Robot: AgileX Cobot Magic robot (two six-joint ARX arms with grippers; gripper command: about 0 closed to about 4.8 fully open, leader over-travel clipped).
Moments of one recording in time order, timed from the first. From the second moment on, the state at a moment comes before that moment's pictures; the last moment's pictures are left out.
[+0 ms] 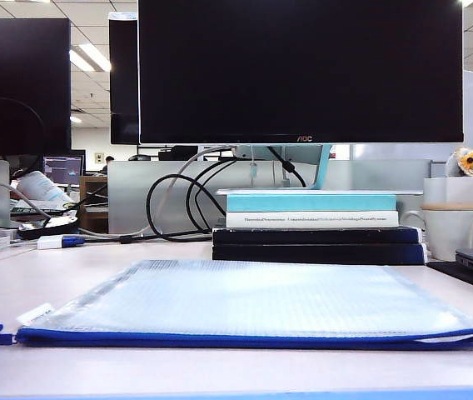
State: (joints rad) left arm -0.14 0.00 0.01 -0.01 -0.05 -0.04; right arm 0.14 0.00 0.01 -0.01 0.05 0.19
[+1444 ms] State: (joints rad) left arm -0.14 0.56 0.72 -0.43 0.16 0.40; right arm 0.33 1.07 0.82 -0.06 -0.62 0.12
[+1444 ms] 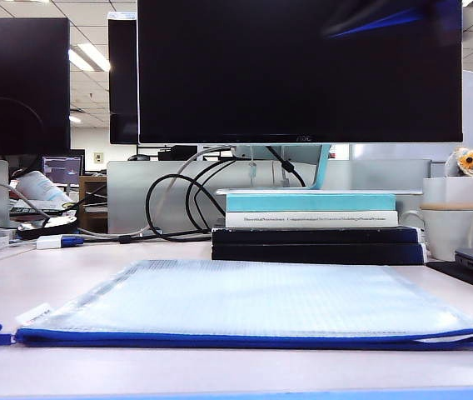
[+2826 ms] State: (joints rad) left arm -0.14 0.69 0.94 -1.20 0.33 0.37; right arm 0.92 1.89 1.30 -0.22 -0.53 -0.10
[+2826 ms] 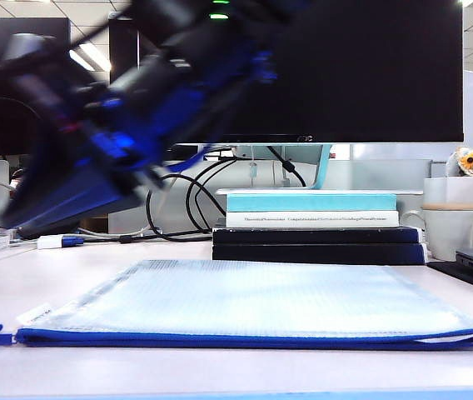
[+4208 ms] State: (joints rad) left arm -0.14 0.69 0.94 -1.14 0.38 0.38; right arm 1.02 2.10 1.39 -0.17 -0.32 -0.17
